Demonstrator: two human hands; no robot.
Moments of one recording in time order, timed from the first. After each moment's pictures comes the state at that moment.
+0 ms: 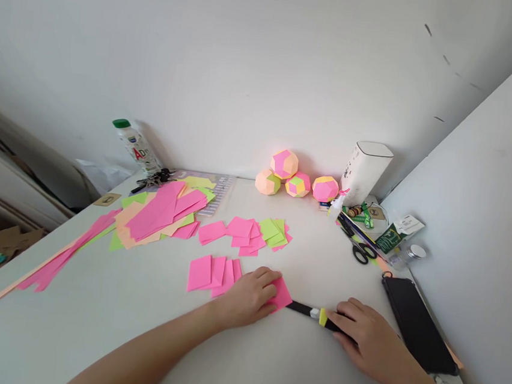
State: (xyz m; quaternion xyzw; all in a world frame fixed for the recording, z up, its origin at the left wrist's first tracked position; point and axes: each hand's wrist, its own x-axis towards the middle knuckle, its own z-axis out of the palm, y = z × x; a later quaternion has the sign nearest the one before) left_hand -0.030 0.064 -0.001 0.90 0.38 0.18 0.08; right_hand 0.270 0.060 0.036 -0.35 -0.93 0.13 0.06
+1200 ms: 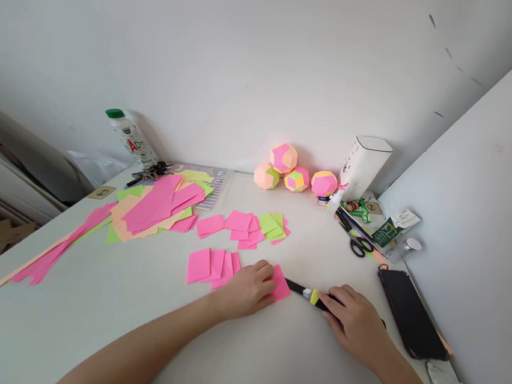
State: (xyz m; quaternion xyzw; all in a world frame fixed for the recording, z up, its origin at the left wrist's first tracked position) left_hand -0.030 0.063 0.001 0.91 0.39 0.15 0.06; right_hand 0.258 0.062 0.014 -0.37 -0.92 0.04 0.15
